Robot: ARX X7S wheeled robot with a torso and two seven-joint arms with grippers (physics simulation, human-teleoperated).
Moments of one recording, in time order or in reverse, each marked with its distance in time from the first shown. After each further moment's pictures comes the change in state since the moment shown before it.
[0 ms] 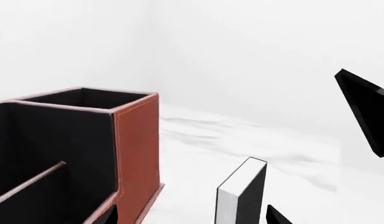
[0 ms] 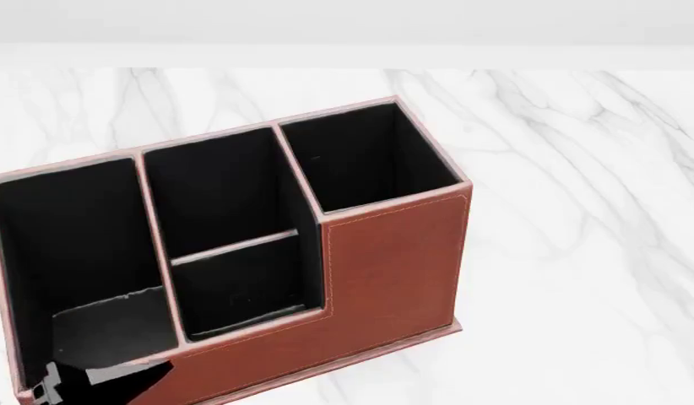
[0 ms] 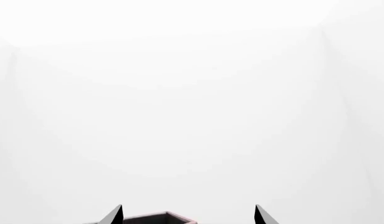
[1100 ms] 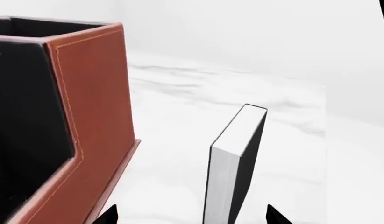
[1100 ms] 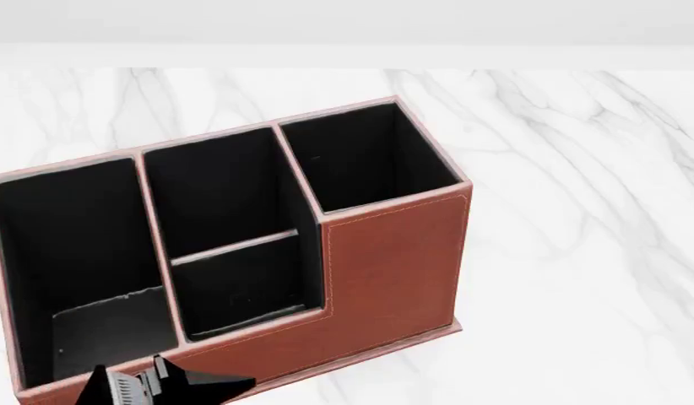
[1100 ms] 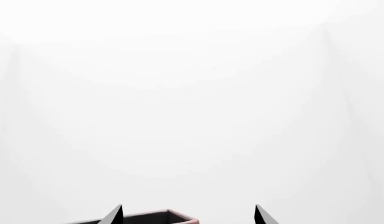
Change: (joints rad) left arm -0.245 0.165 0.169 -0.238 0.118 -0.199 0.079; right arm 0.007 0.007 -0.013 0.007 -0.011 0.005 0.014
